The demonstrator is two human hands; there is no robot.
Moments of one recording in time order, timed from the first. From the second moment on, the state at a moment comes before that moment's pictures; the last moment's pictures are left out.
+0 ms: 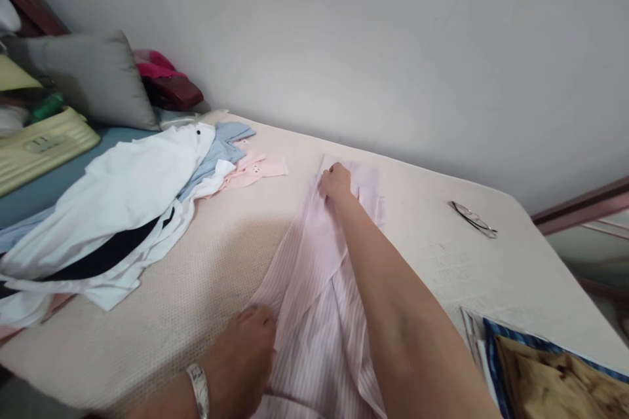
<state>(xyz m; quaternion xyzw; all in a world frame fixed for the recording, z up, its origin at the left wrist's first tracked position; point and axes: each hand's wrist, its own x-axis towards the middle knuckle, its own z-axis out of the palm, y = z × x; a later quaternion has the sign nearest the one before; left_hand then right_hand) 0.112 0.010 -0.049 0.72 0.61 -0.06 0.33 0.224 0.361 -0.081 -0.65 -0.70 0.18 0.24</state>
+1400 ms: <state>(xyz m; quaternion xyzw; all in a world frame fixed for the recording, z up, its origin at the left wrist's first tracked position) 0.030 0.036 -0.030 0.73 0.62 -0.07 0.27 0.236 -0.055 -0.056 -0.47 -0.57 0.62 0.27</state>
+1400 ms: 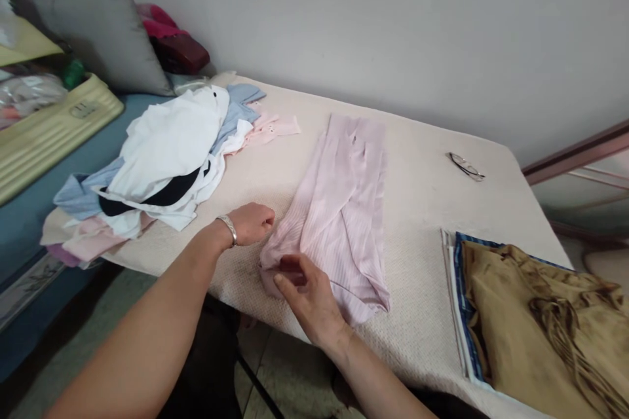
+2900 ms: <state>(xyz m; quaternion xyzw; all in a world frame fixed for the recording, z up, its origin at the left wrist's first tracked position) 0.067 0.092 -0.078 0.65 0.74 0.03 0.16 0.396 -0.010 -0.060 -0.64 -0.47 0.59 0.13</state>
